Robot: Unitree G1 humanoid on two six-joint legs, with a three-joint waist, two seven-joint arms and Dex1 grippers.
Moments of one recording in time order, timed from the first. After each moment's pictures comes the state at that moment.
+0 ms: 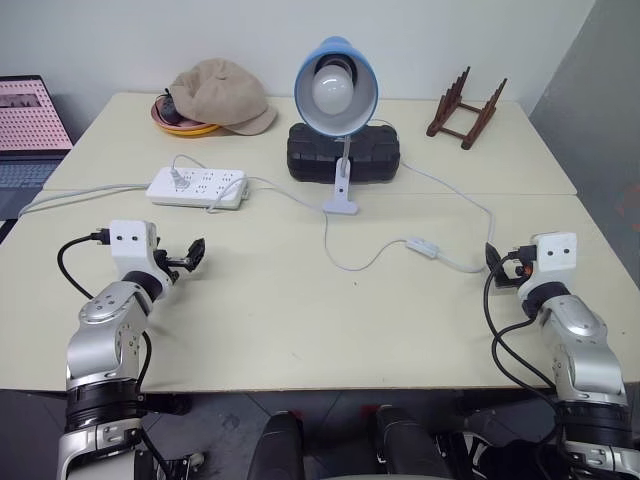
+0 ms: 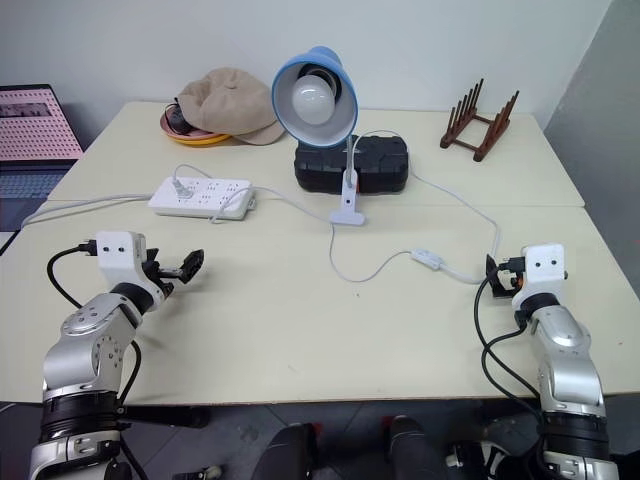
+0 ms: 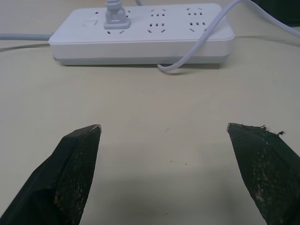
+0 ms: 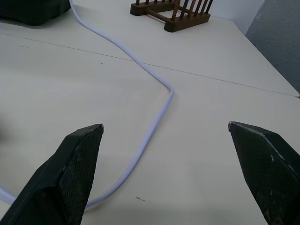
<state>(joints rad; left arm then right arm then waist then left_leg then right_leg) -0.29 0.53 0.34 0.16 -0.31 0.42 -0.34 -0.18 -0.43 -0.25 -0.01 0.14 0.25 0.24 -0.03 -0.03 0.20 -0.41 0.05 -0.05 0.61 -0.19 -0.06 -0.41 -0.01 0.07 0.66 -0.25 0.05</state>
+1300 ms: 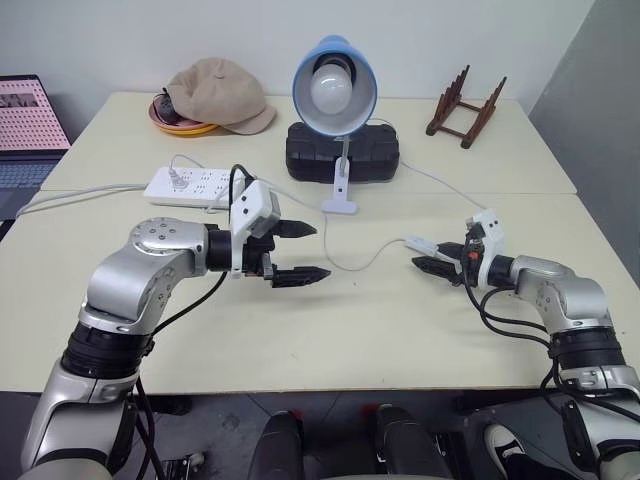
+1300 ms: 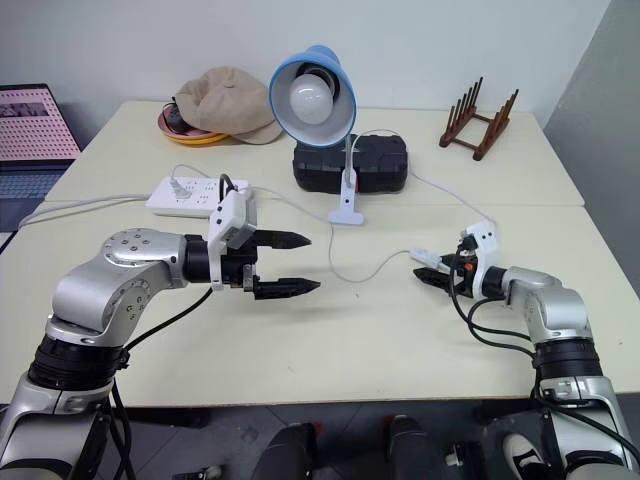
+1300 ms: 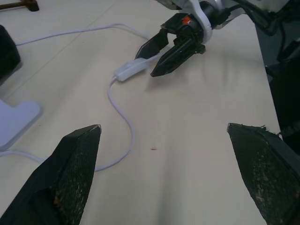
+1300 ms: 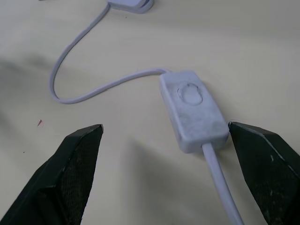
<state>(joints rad) -0.58 0.74 -0.10 -0.18 -0.51 0.66 -1.11 -0.55 -0.56 -0.02 0.32 0.41 0.69 0.85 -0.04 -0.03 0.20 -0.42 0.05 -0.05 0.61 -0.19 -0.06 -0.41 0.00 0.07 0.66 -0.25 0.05</state>
